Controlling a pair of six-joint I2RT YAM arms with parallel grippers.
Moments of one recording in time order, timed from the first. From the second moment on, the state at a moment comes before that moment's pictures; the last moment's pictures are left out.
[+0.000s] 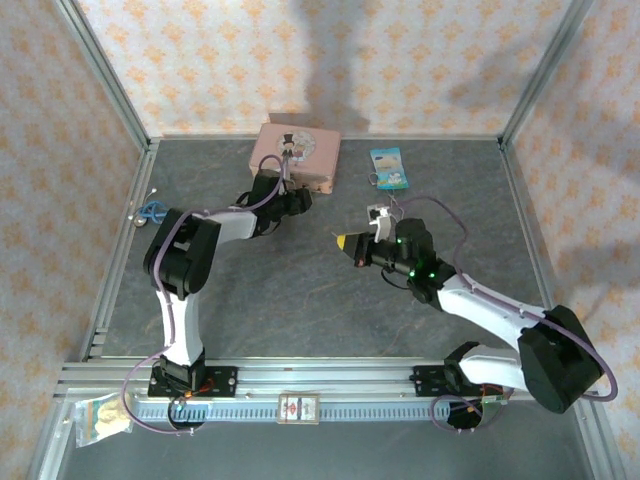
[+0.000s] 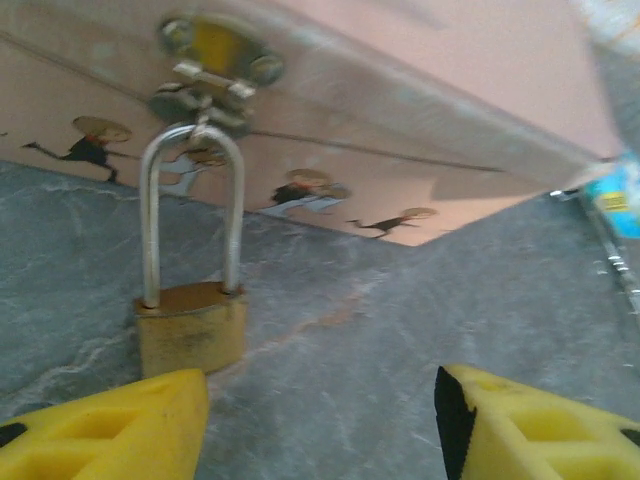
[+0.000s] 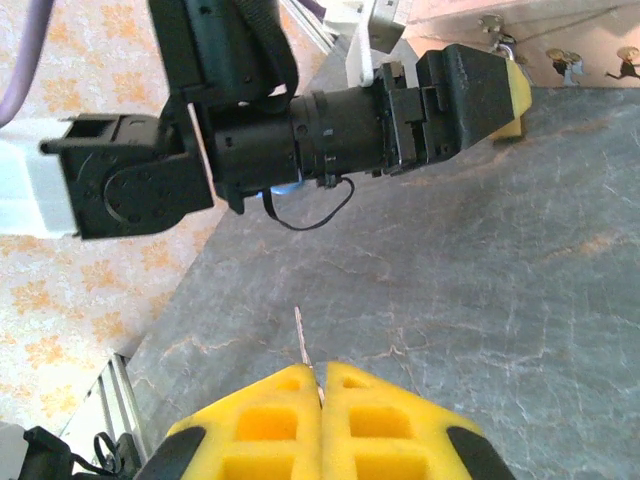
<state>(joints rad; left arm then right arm) -0.30 2.02 1.18 0.18 0.16 -0.53 0.59 1.19 0.56 0.32 -0.40 0.61</state>
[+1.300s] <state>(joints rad) -0.27 2.18 1.33 0.18 0.11 -0.49 0.59 1.19 0.54 0.34 -0.39 0.61</state>
